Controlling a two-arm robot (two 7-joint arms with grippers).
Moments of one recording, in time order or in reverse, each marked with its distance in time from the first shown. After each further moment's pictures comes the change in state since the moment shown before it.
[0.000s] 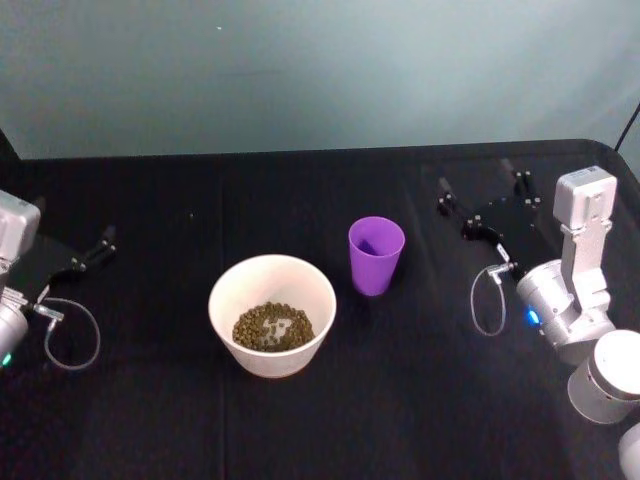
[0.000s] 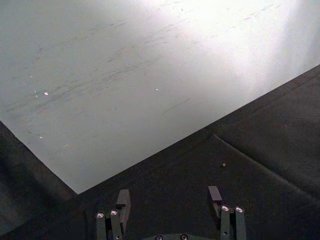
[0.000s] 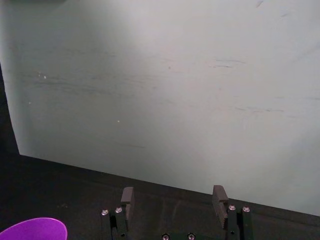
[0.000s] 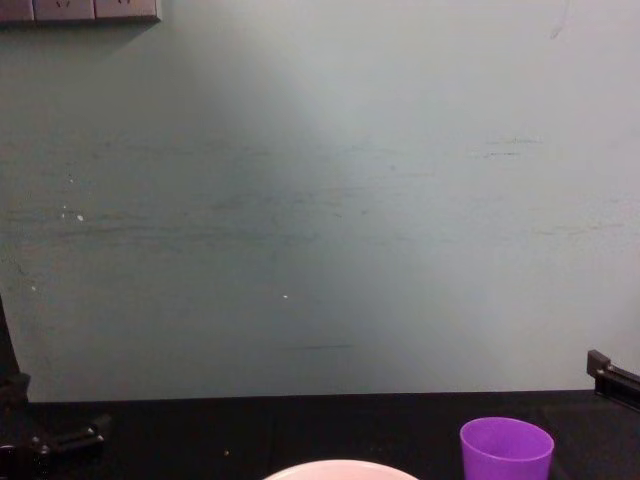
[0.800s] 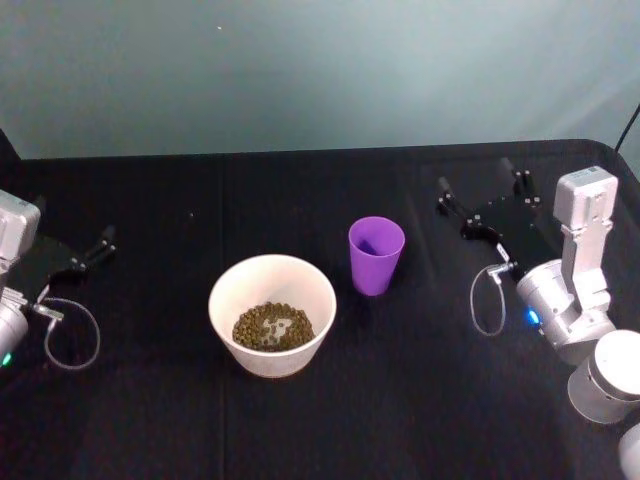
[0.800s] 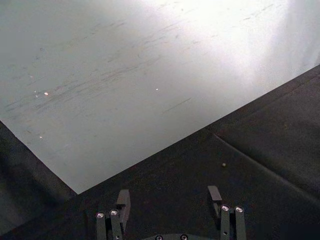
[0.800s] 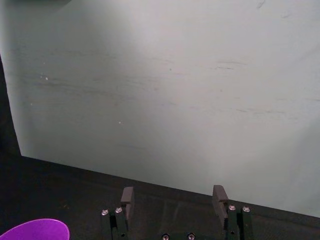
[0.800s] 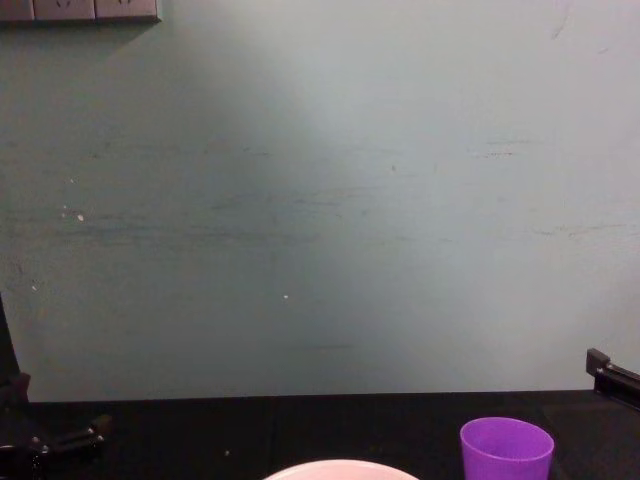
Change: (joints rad) left arm 0.000 0.000 0.000 0.000 0.000 0.000 0.000; right arm -0.001 0.002 -0.002 -0.003 0.004 -0.004 0.003
